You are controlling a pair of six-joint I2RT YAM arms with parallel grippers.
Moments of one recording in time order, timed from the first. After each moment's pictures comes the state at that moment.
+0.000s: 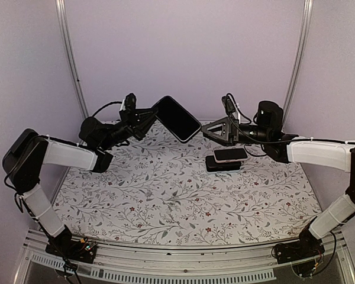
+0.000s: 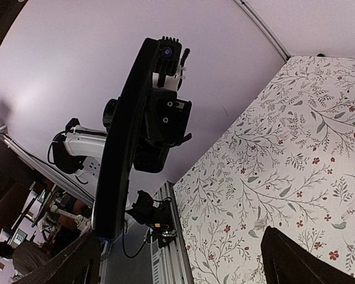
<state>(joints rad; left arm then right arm) -0.53 1.70 0.85 1.40 0.67 -1.56 0.57 1.51 0.97 0.47 -0.83 0.75</state>
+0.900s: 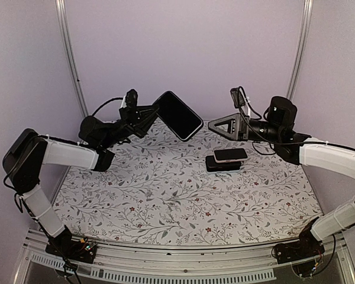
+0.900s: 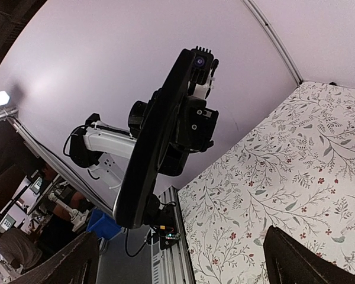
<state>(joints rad) -0.55 1.70 0.88 1.45 0.69 -1.57 0.58 1.36 0.95 0.43 -0.83 0.70</state>
